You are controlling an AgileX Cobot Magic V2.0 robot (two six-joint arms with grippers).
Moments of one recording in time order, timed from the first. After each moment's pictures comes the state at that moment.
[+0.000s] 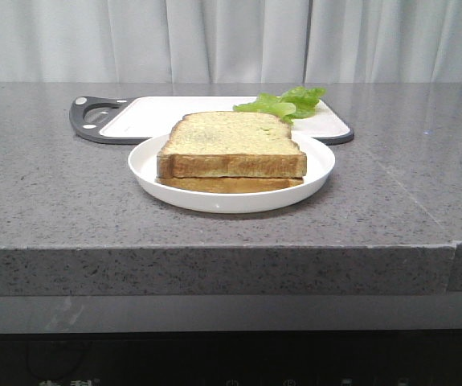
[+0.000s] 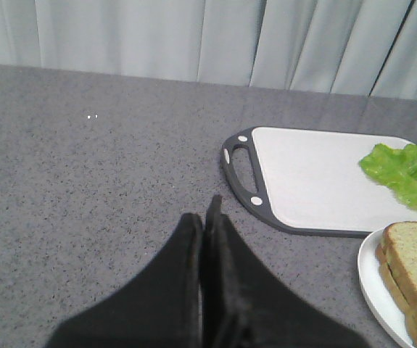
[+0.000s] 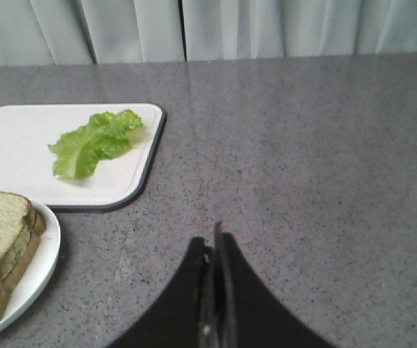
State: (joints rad) left arm -0.07 0.57 -0.75 -0.14 0.55 0.01; right arm 0.04 0.53 -0.66 0.05 0.50 0.07
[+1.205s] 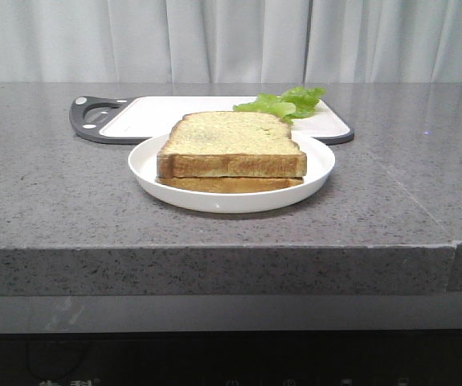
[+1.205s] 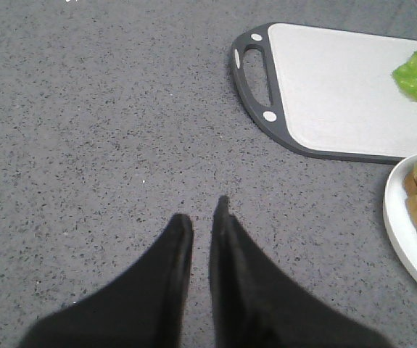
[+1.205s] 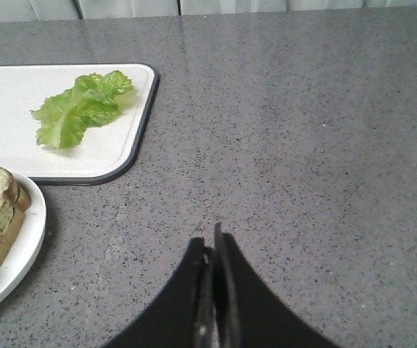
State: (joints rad) left arm -0.07 0.76 -0.75 -0.17 0.60 0.01; right arm 0.04 0.61 -0.66 0.05 0.50 0.07
